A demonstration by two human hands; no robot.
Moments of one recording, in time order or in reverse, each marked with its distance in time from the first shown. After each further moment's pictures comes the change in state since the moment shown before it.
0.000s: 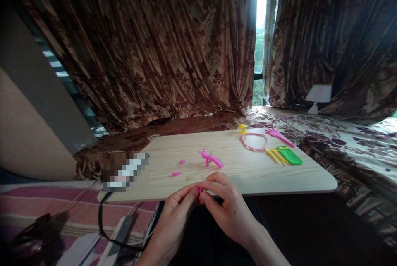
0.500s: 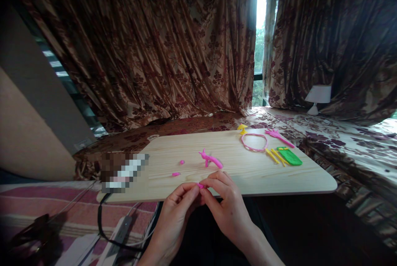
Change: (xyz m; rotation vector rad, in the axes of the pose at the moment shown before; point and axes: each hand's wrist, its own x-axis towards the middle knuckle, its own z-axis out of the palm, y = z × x) left_hand 0.001 -0.002 0.001 -0.161 0.042 -0.009; right_hand 0.000 0.011 0.008 -0.069 0.166 -0.031
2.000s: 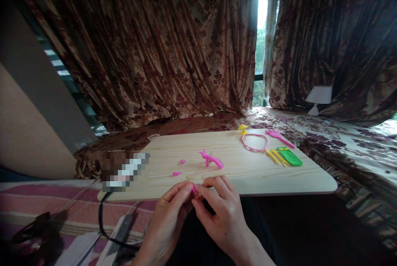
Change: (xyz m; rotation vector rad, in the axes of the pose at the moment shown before) left_hand -0.006 0.019 0.006 -0.183 0.088 -0.046; right_hand -0.009 -0.006 0.010 -0.220 0.107 -0.265
